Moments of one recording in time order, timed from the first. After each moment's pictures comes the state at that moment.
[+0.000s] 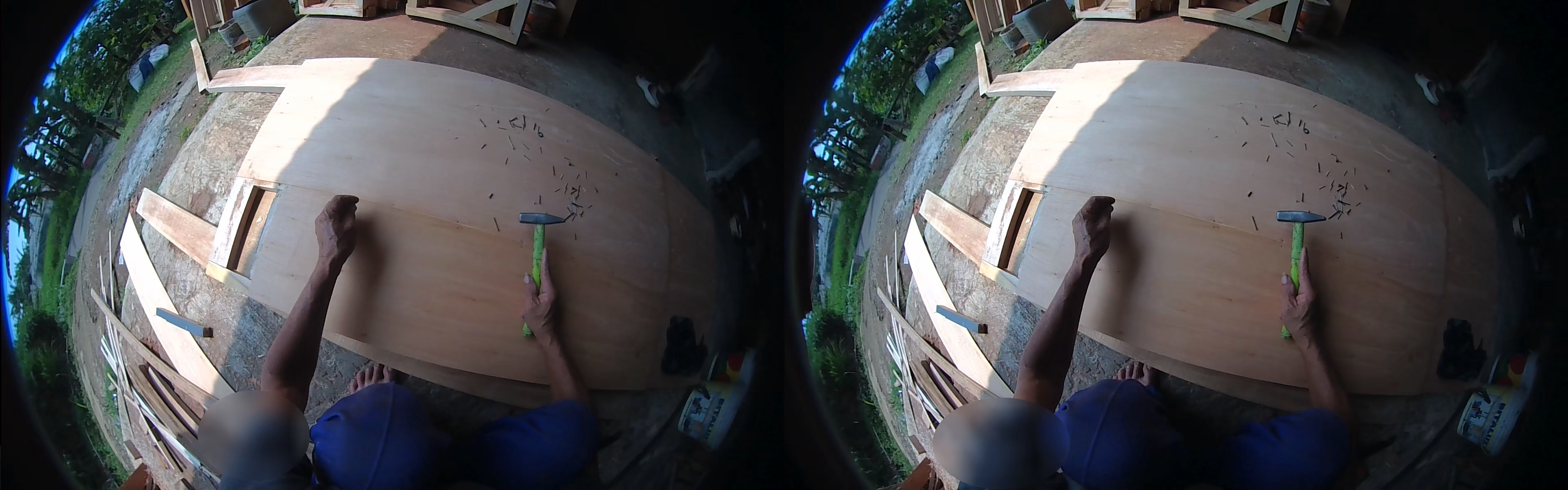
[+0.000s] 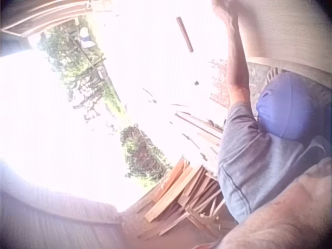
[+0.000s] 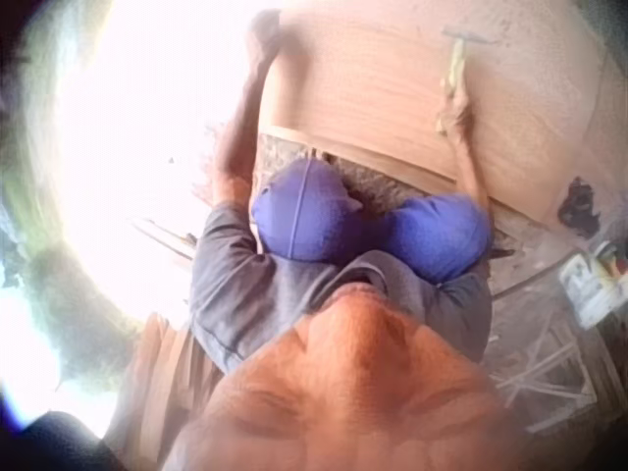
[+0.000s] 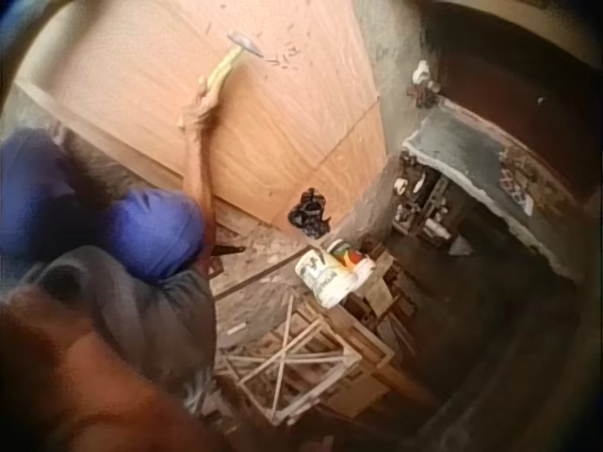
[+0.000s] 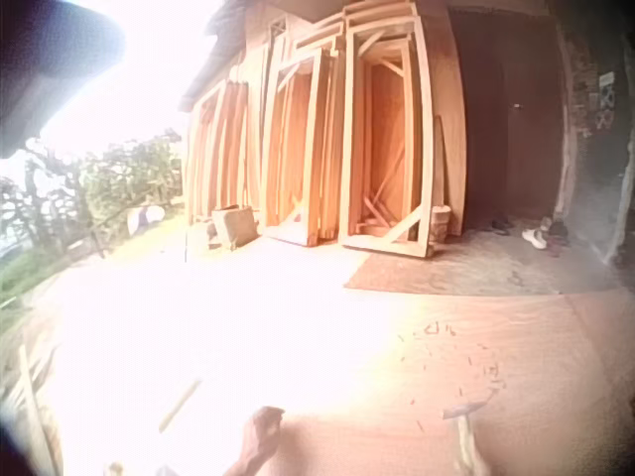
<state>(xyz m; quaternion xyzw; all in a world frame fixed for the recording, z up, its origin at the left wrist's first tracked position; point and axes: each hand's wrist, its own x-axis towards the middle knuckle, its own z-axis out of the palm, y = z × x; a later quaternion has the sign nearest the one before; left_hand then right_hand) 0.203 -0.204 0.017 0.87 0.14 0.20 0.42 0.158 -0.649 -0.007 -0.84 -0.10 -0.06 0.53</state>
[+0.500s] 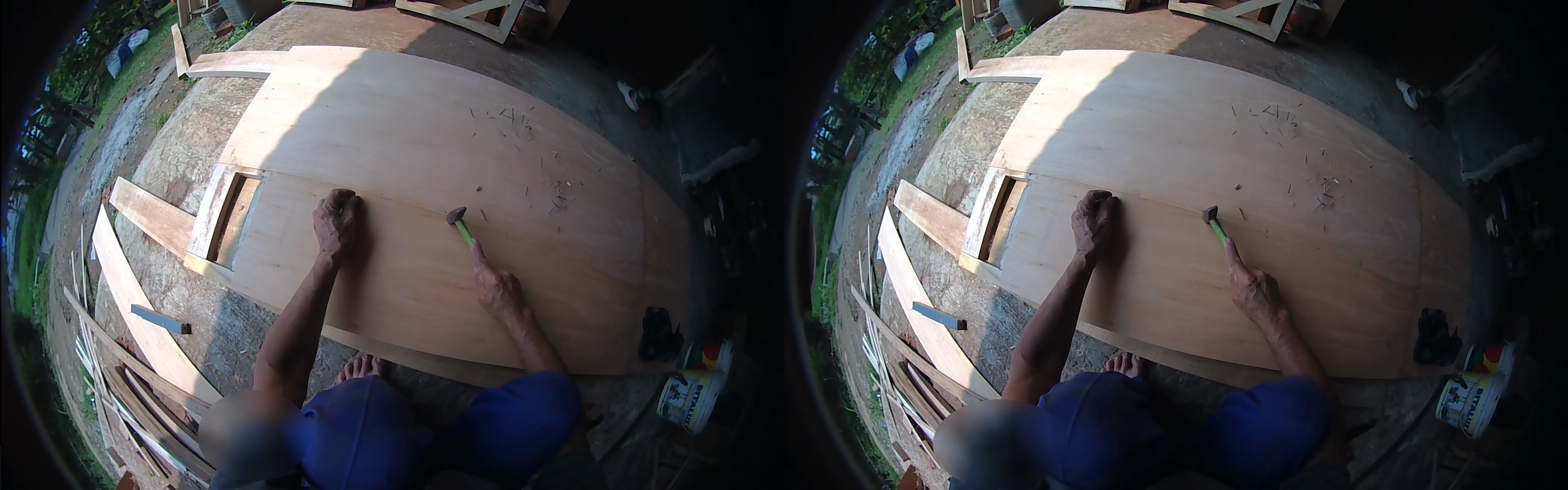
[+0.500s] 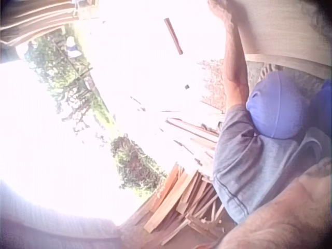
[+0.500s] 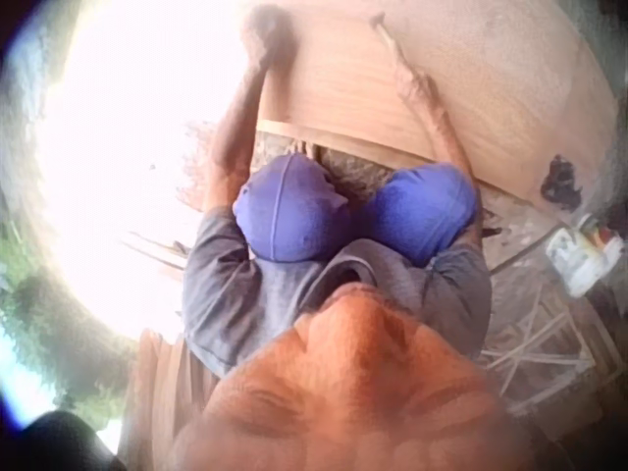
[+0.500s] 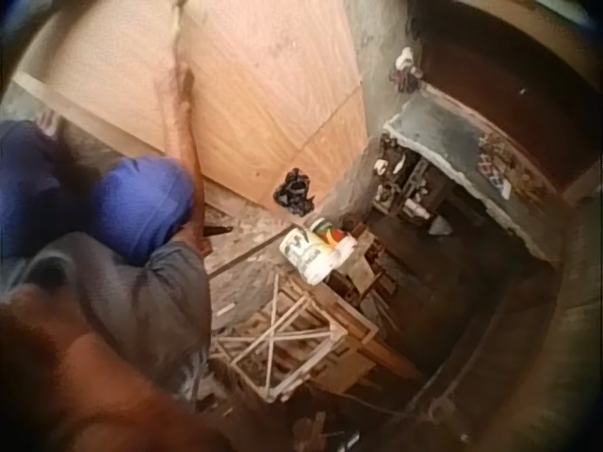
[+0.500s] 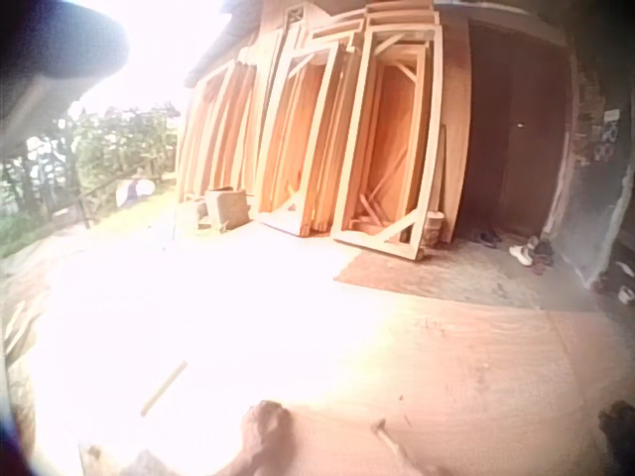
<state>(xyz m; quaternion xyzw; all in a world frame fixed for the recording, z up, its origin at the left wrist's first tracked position) 0.189 -0.223 0.000 0.86 0.16 0.24 0.43 0.155 -0.584 0.045 -0.92 -0.30 -0.03 0.24</state>
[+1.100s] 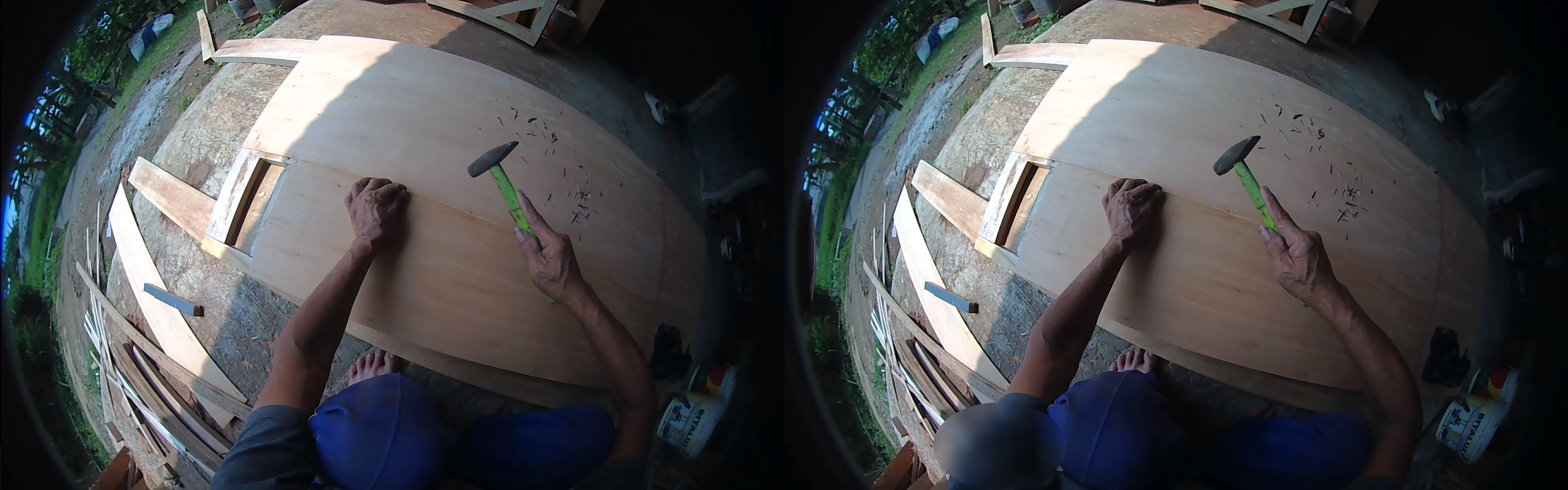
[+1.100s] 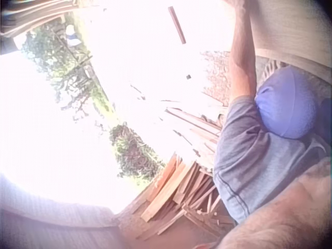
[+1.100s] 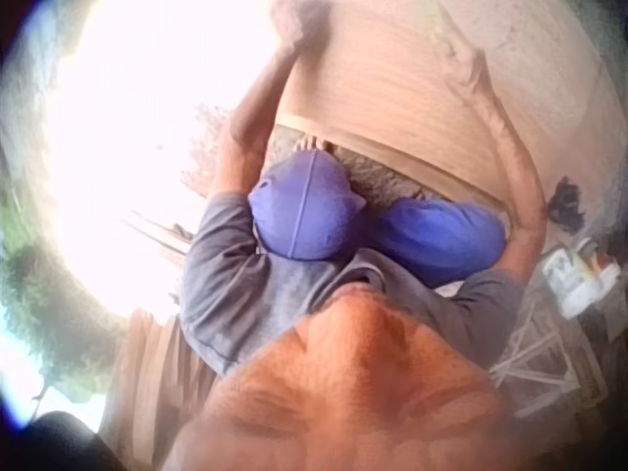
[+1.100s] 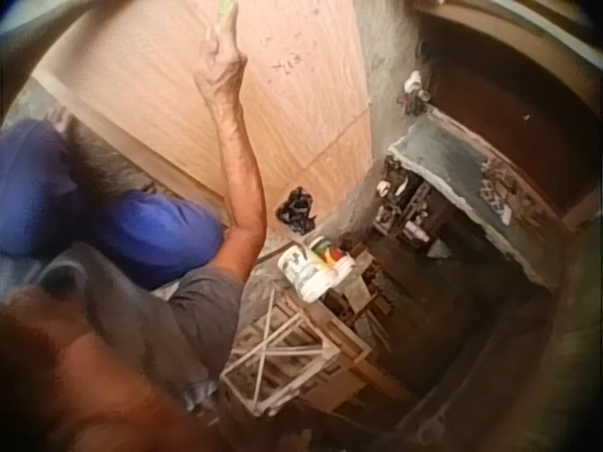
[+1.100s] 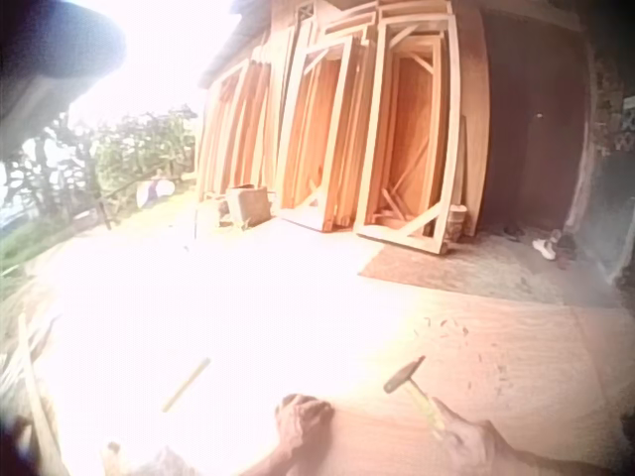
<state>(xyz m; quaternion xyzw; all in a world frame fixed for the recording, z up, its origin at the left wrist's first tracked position) 0.198 -0.243 0.021 0.93 0.12 0.18 0.30 0.207 -0.559 0.168 -0.88 -0.26 0.09 0.37</state>
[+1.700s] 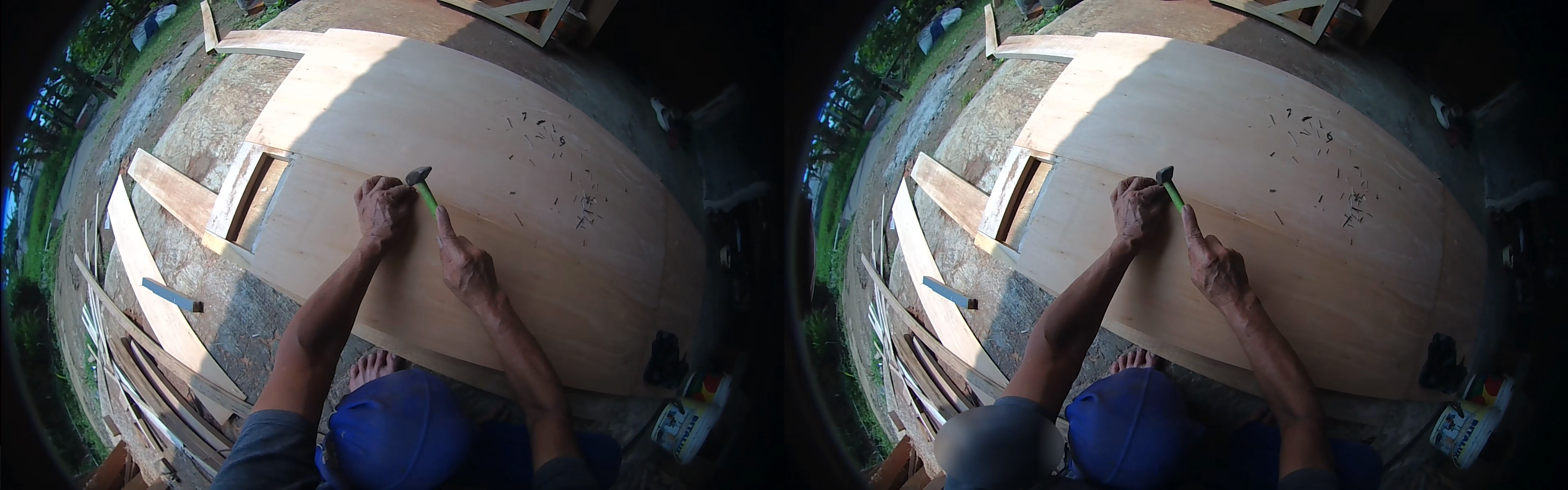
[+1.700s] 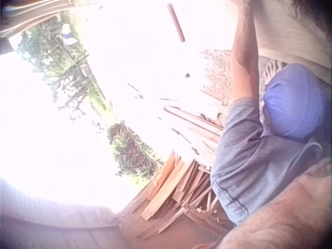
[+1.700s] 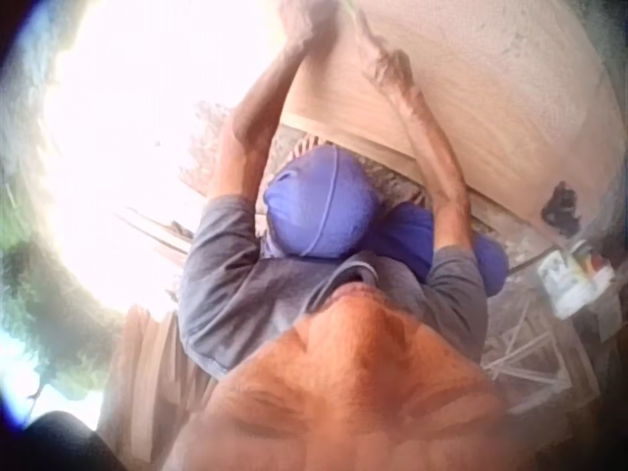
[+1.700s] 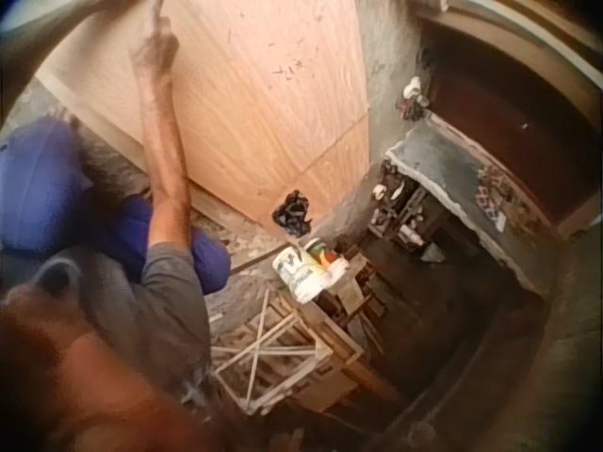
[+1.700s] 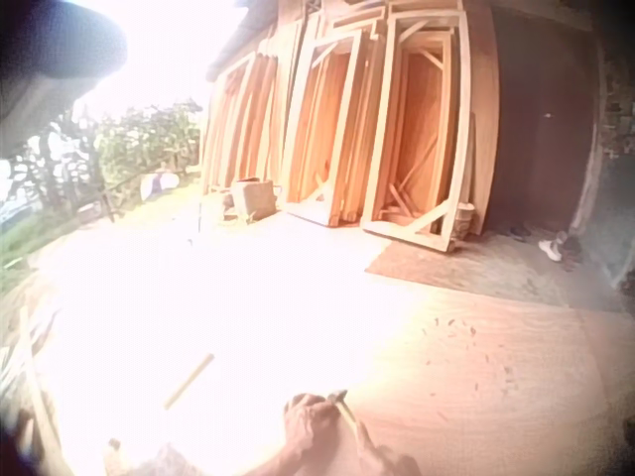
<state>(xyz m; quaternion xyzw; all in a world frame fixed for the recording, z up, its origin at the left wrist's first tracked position) 0.200 -0.245 0.018 0.93 0.11 0.16 0.30 0.176 -0.452 0.068 -0.90 -0.33 0.02 0.28</state>
